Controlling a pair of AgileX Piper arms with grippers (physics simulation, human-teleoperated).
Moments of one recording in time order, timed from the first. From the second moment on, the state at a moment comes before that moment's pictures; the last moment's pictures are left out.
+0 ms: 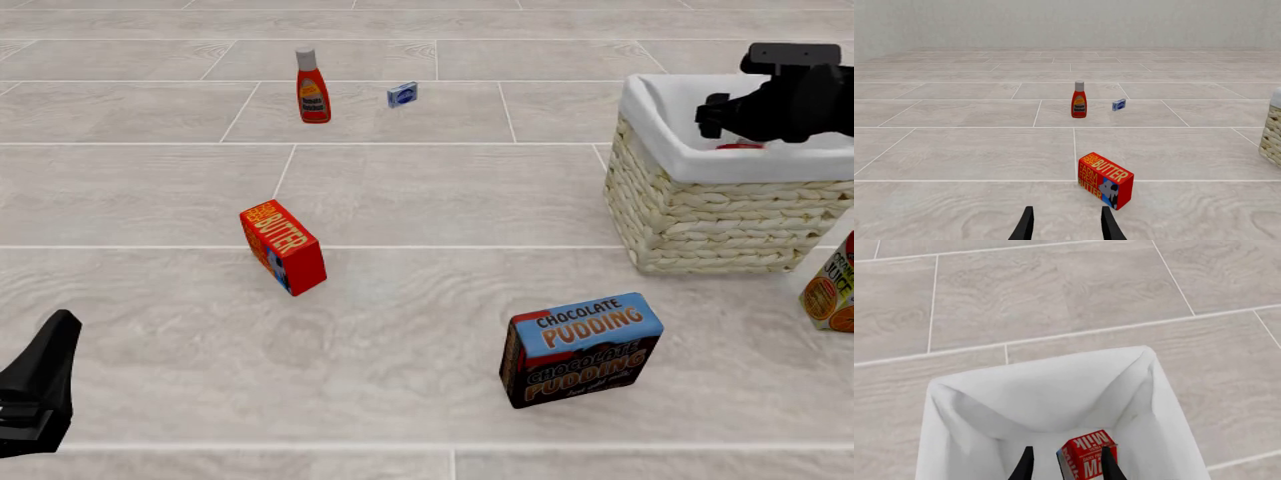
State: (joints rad) left arm 0.00 0.01 0.00 0.00 0.00; right arm -0.22 1.97 -1.55 0.23 -0.05
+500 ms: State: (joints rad) left arm 0.00 0.01 0.00 0.00 0.00; right arm -0.22 1.88 -1.53 0.24 -0.06
